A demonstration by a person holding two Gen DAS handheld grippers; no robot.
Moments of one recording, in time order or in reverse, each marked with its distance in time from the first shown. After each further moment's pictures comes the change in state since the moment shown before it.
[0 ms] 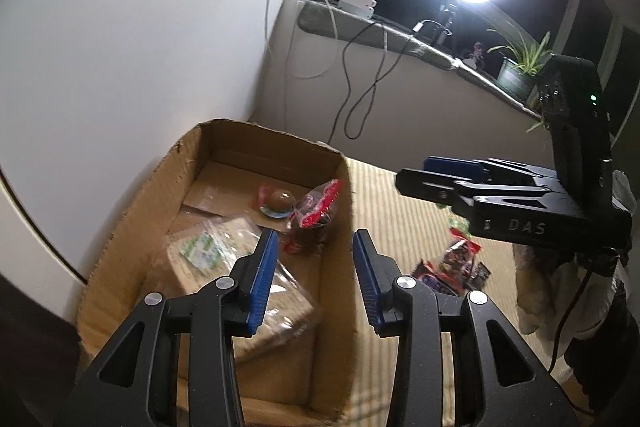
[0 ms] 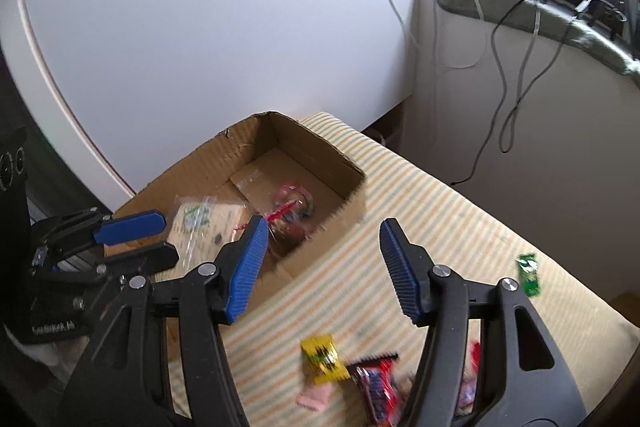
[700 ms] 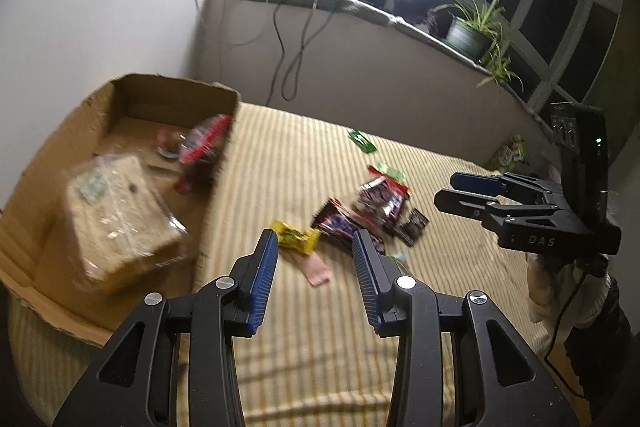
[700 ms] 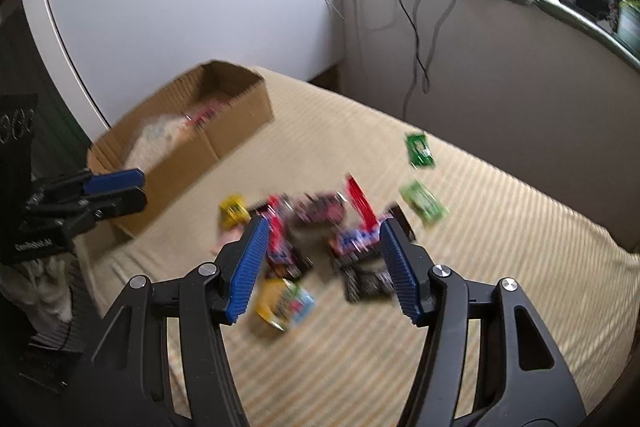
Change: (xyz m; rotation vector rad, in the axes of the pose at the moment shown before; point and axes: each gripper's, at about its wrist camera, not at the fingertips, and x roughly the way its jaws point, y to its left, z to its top) left arm 0.012 -0.073 -0.045 0.062 0.092 -0.134; right arm -0.080 -0.072 -0.111 0.092 0.046 -0.117
